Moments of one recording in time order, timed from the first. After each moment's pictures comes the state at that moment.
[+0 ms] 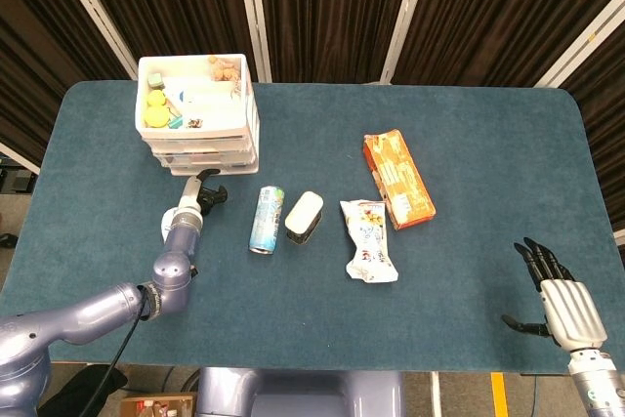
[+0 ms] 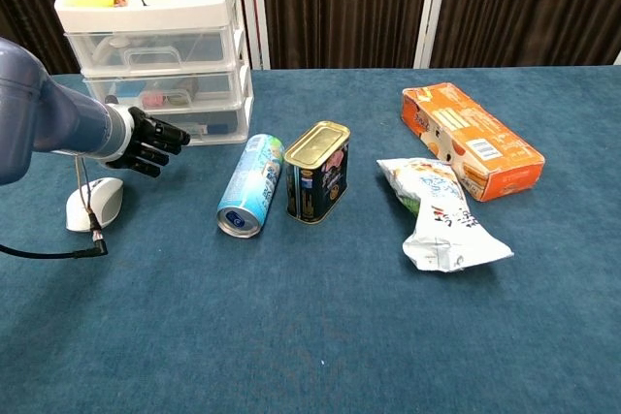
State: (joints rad) left arm -0.94 -1.77 -0.60 -1.13 -0.06 0.84 0.24; right arm 0.11 -1.05 0.00 -1.70 -1.50 1.33 0.07
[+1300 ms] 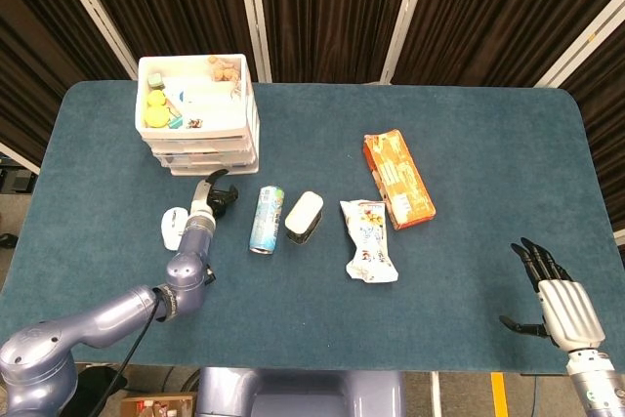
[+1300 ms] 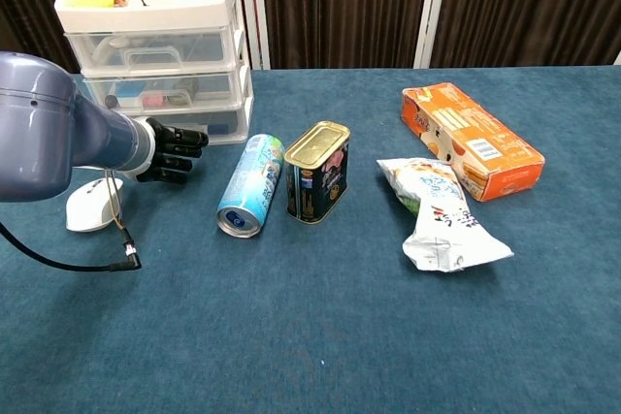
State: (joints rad) left arm -0.93 -1.88 -0.72 -1.04 -0.04 0.79 0.11; right arm 0.11 -1.04 0.00 -1.71 -1.51 1.34 0.08
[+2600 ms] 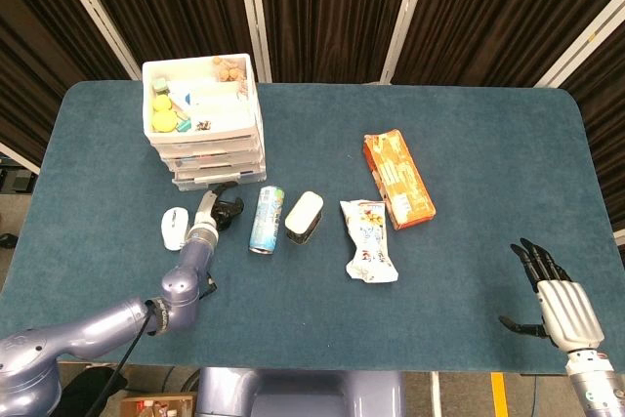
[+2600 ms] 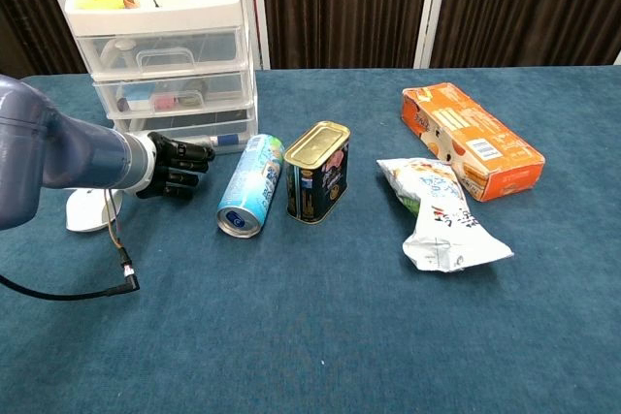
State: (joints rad) left arm -0.85 -1.83 -0.66 -1.22 0.00 0.80 0.09; right arm 0.11 -1.05 -0.01 -1.71 -1.51 1.34 0.07
